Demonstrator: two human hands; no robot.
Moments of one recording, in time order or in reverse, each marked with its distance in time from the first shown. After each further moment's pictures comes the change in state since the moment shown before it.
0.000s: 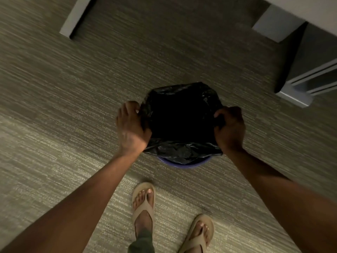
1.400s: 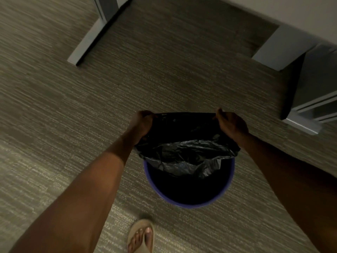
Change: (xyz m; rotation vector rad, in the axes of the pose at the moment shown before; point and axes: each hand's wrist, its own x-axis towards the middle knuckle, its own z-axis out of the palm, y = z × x) left_hand 0.131 -0.027 0.064 -0.387 -0.499 -0.546; right_hand 0.141 0.023 0.056 -0.069 -0.519 0.331
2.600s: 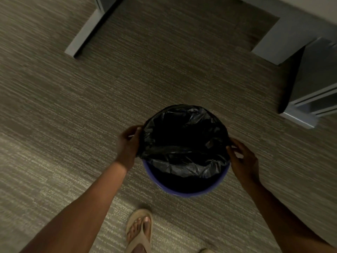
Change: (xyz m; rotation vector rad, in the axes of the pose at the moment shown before) left_hand -0.058 -0.094 0.024 -0.537 0.230 -0.012; right_hand -0.118 0.111 0.053 0.469 0.247 -0.080
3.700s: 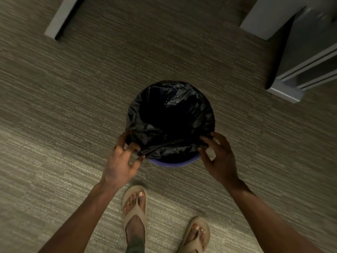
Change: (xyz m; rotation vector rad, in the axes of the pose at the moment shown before) left_hand -0.115 -0.046 -0.042 0.928 -0.315 0.665; right_hand -0.083 0.021 -0.001 -0.275 -0.014 -0.442
